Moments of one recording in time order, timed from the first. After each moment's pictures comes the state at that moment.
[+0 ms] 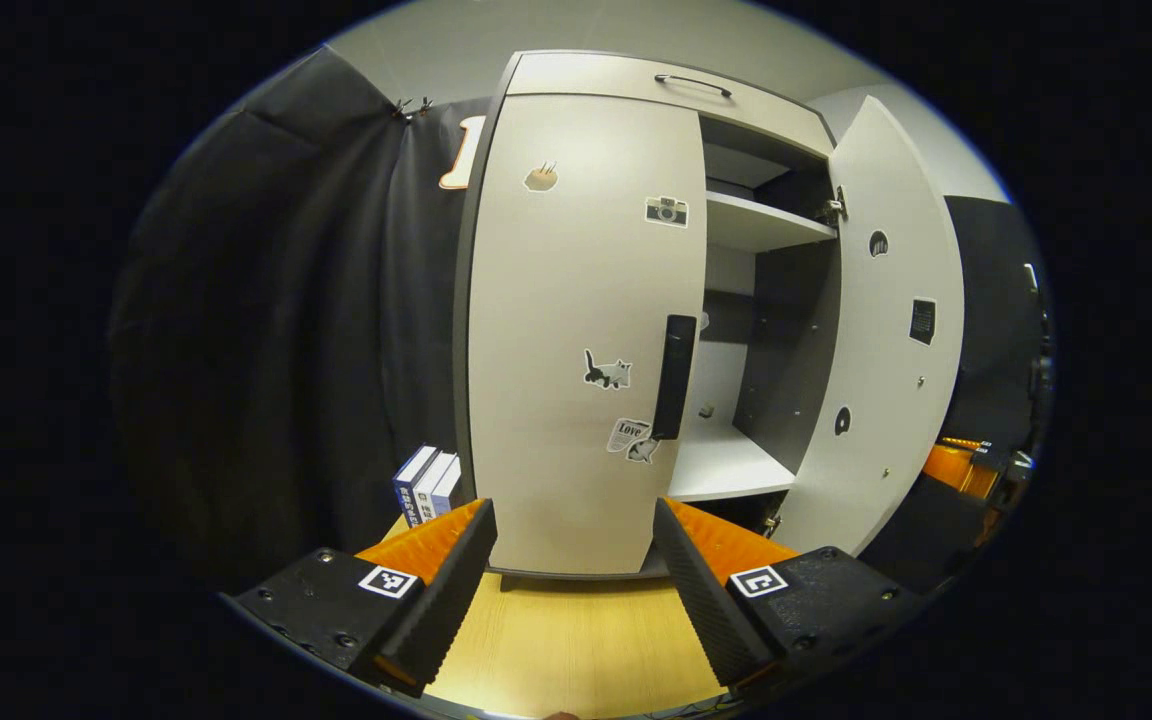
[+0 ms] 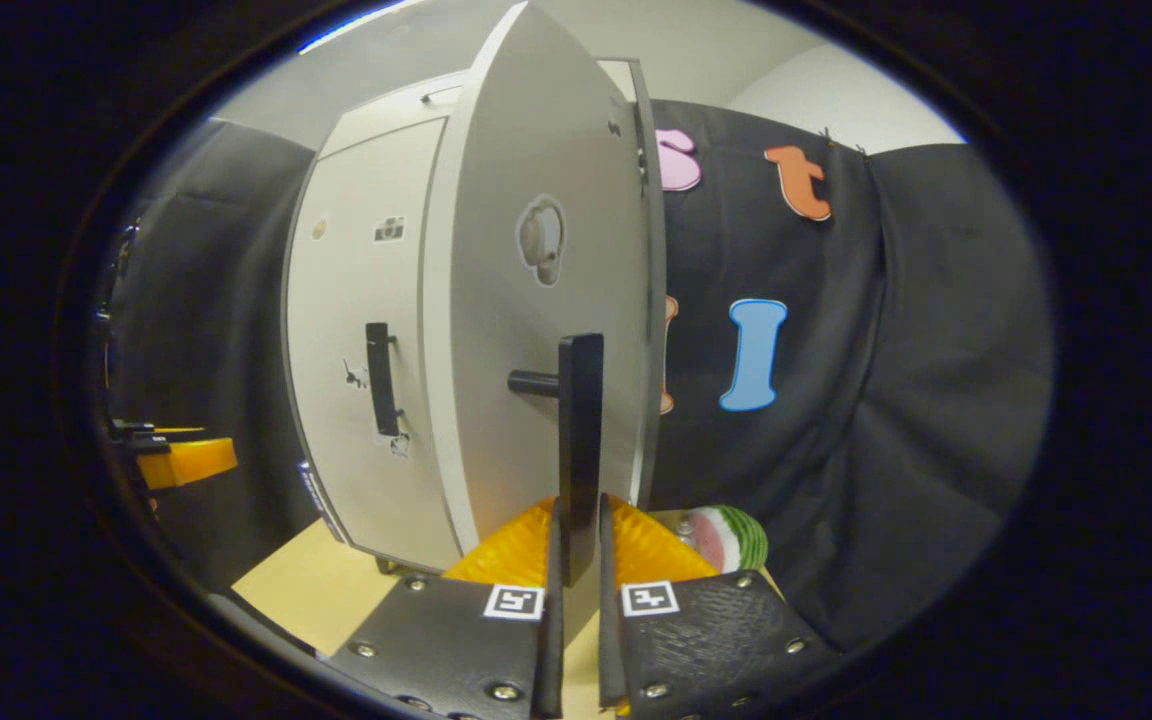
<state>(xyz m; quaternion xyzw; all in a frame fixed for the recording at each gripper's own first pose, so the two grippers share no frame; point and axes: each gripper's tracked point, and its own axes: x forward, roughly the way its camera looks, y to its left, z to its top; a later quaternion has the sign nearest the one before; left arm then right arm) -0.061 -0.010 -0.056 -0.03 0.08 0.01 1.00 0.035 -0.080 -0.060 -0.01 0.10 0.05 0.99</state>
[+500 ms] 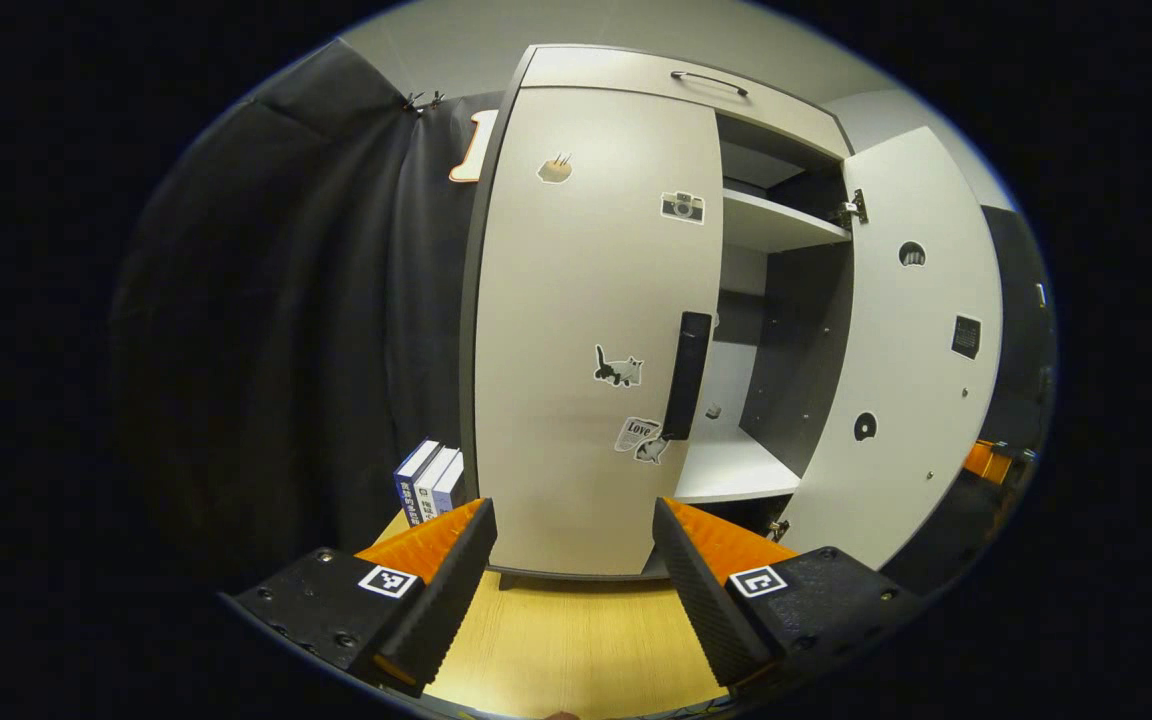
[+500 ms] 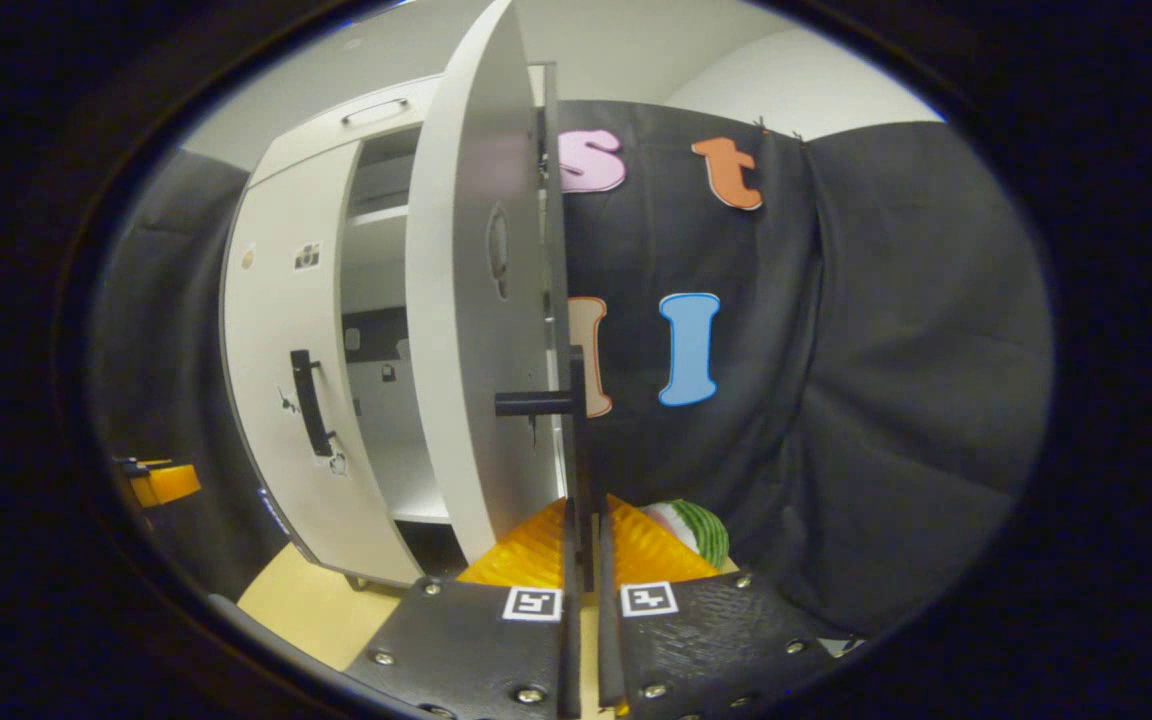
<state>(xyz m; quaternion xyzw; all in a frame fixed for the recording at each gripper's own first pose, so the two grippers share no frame) -0.050 -0.005 -0.060 -0.04 0.08 0.02 1.00 0.035 -0.111 -0.058 0.03 0.10 -0.03 0.99</state>
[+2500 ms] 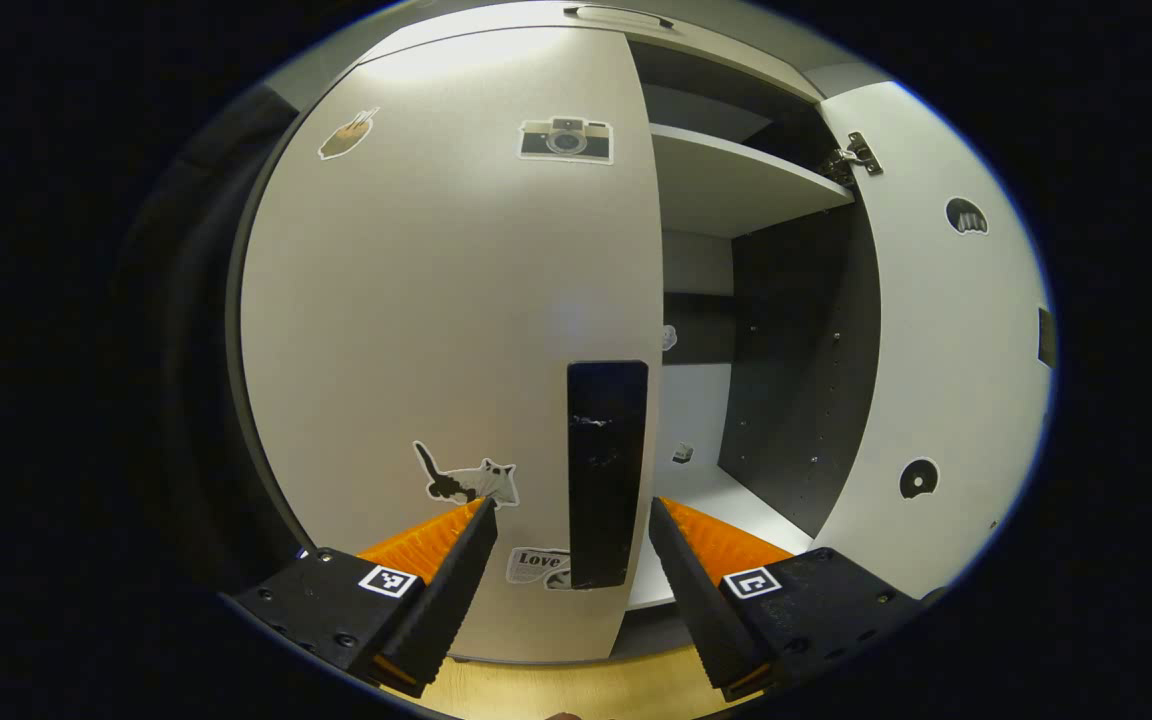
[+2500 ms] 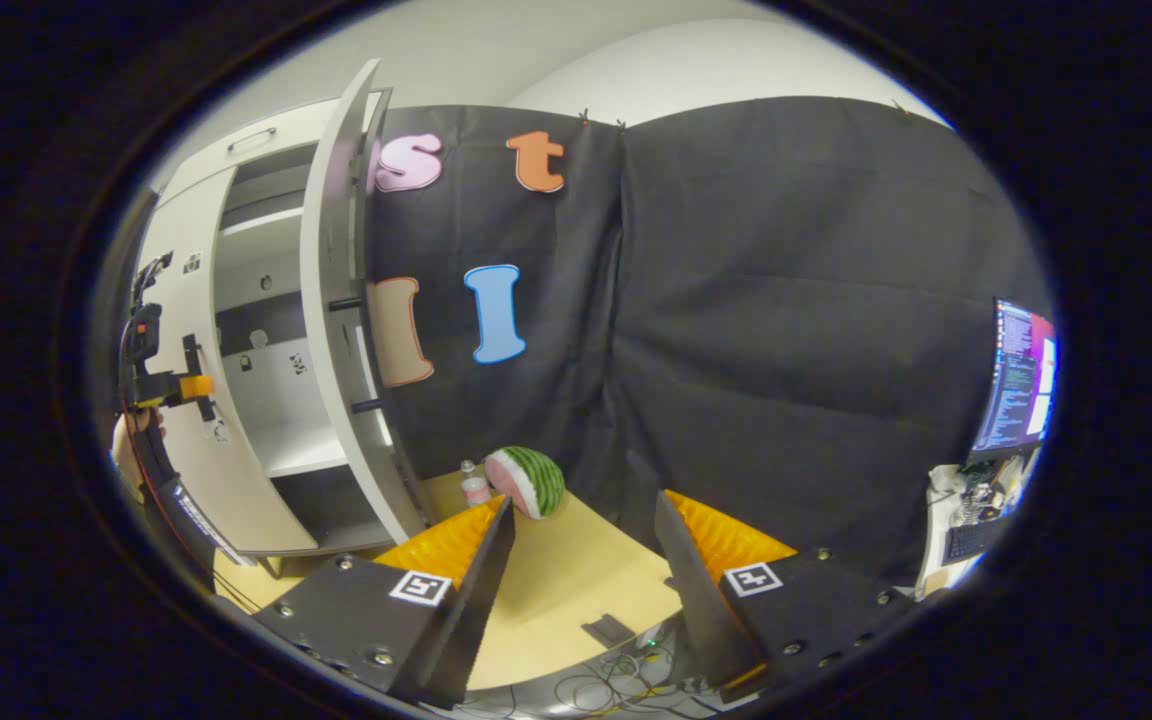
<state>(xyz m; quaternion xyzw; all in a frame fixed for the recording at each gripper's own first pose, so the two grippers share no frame) 0.134 -0.088 -0.032 0.02 0.05 -0.03 1.00 -0.079 -0.207 -0.090 0.04 0.12 -0.27 0.96</state>
